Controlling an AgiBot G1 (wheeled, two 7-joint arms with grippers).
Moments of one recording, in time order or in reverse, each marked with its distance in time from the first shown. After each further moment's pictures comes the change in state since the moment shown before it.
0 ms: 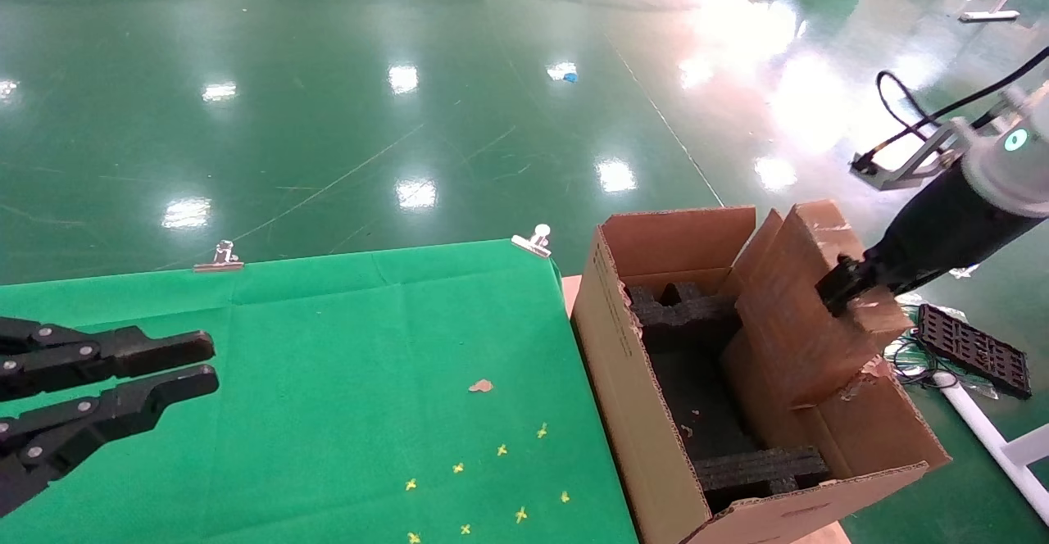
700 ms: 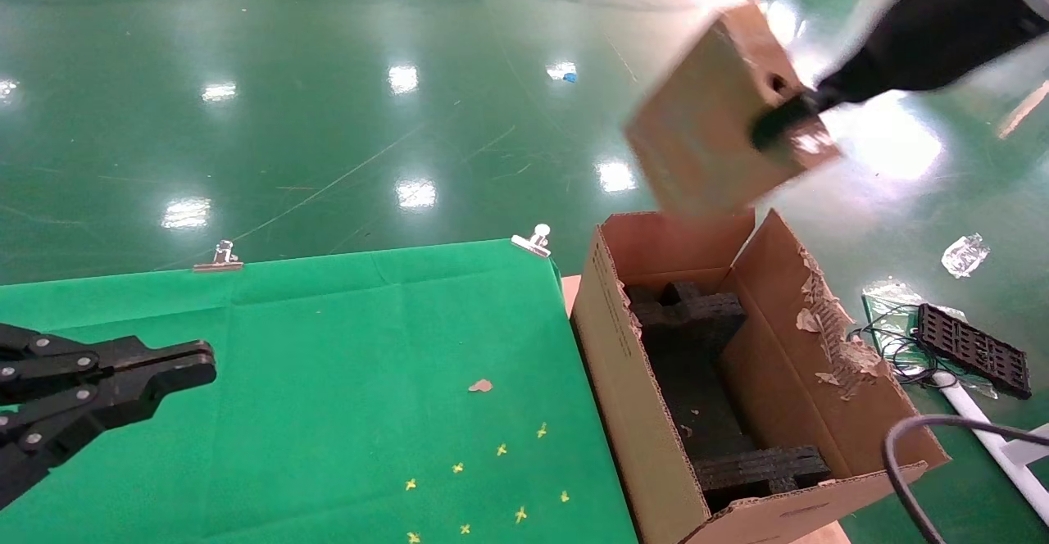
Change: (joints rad) left arm 0.000 0.001 -0.001 0.000 0.001 0.001 -0.001; right arm 0.247 0.021 0.082 0.311 0.063 -0.008 -0.034
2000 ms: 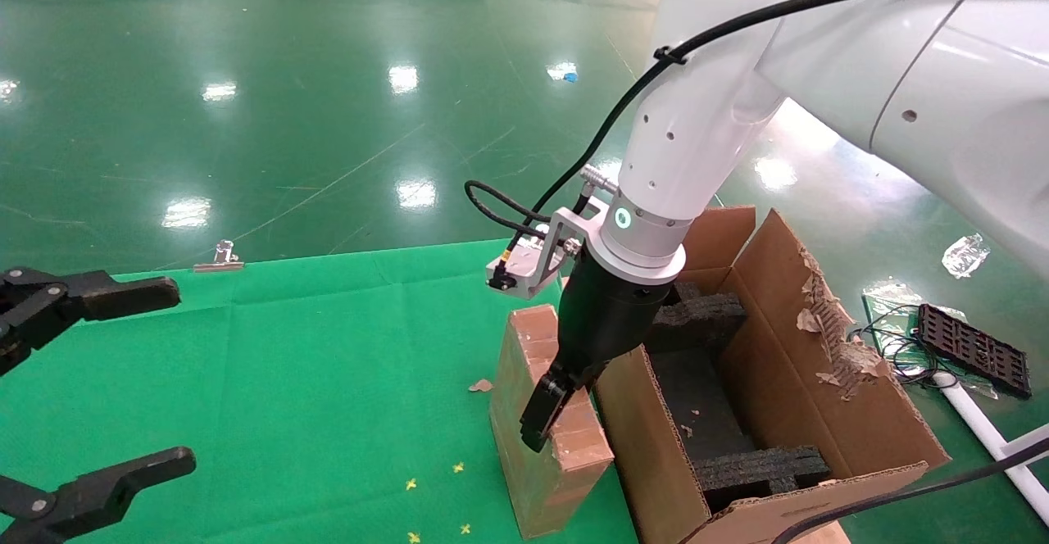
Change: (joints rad) left arm 0.001 0.001 -0.003 0.000 0.002 0.001 -0.001; right arm -0.354 -0.321 -0.023 0.297 0.113 -0.043 0.236
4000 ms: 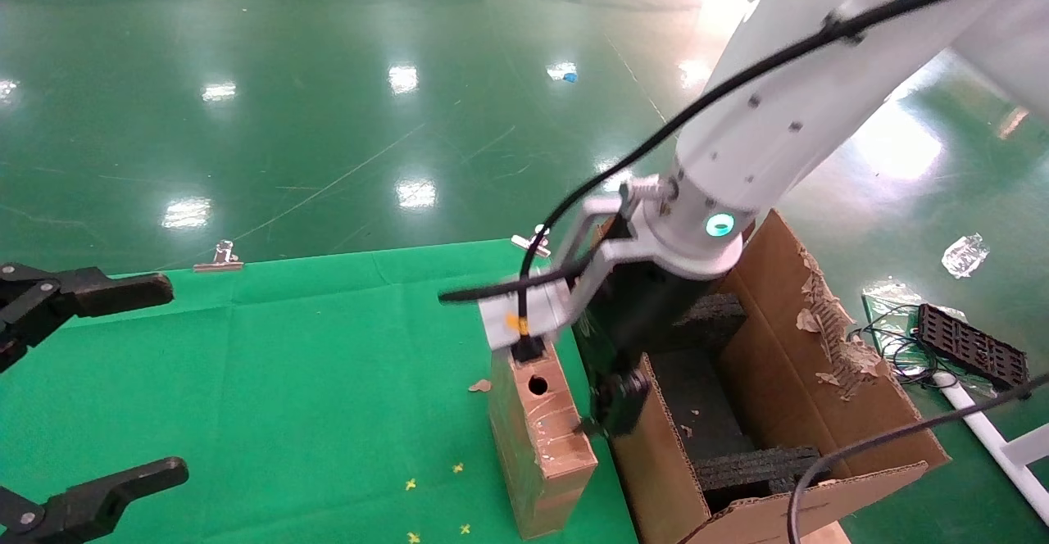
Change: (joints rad) left arm 0.001 0.002 -0.004 0.000 0.003 0.002 -0.002; right arm 0.044 0.218 0.294 0.553 -0.212 -0.016 -0.601
